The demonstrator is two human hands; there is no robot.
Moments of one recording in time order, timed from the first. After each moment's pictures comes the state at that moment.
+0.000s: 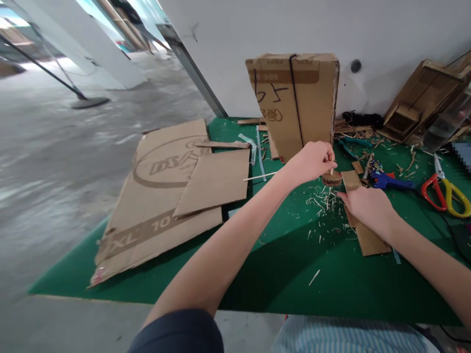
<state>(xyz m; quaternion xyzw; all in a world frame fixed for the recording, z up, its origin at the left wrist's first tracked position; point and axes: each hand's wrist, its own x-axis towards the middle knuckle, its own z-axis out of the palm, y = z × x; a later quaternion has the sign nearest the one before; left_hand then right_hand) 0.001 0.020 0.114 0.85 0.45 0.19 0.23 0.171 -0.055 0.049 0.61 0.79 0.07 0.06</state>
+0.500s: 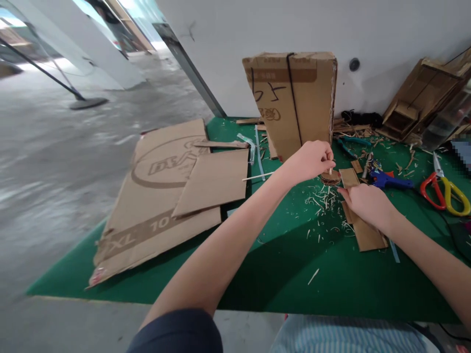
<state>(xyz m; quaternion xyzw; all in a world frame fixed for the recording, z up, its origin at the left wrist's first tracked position) 0.001 0.021 0.113 0.85 0.45 0.19 0.22 0.176 -0.051 0.048 0.59 0.80 0.05 0.06</state>
